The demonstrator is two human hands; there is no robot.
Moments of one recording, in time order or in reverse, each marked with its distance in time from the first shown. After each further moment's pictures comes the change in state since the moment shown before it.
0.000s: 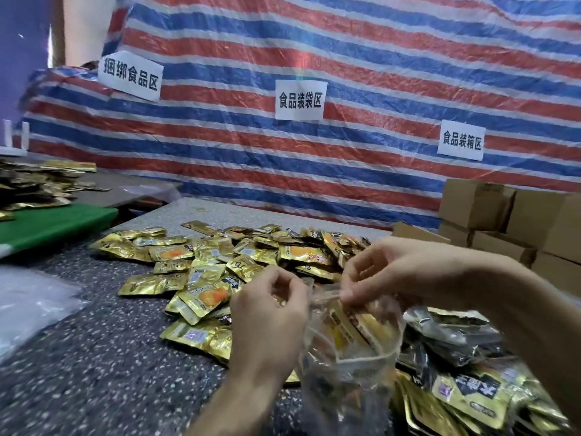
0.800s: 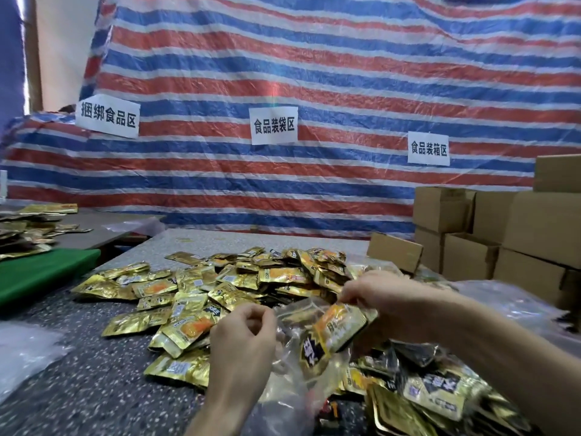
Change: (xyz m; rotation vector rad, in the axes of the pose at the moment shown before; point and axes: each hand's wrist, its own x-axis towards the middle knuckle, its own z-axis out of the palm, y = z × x) left_hand -0.003 -0.005 0.005 0.038 -0.075 -0.104; right_hand -0.017 0.031 0.004 0.473 0.333 0.178
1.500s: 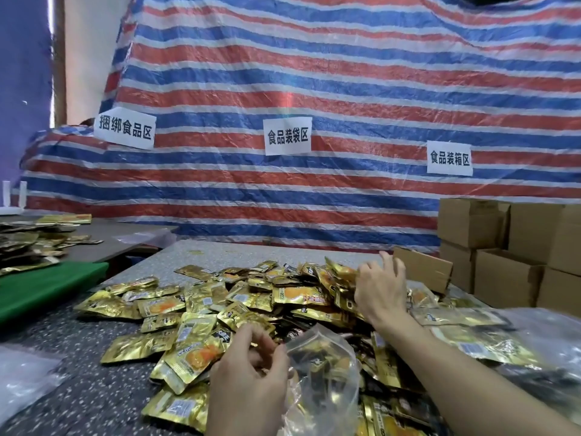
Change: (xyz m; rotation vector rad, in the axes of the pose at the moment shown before) left_hand 0.017 -0.011 -0.006 0.146 0.032 -0.066; right_hand 0.205 0.034 -0.036 -1.274 1.045 -0.422
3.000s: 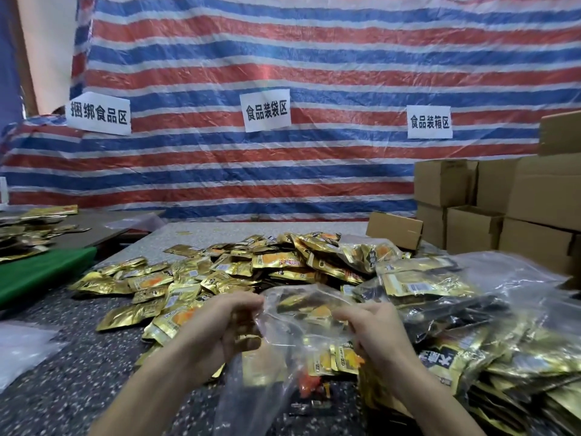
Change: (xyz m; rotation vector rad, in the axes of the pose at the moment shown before) left_hand 0.023 0.001 -0.006 -0.426 -0.493 -0.473; right_hand -0.159 0.018 -0.093 1.482 -0.427 0.503
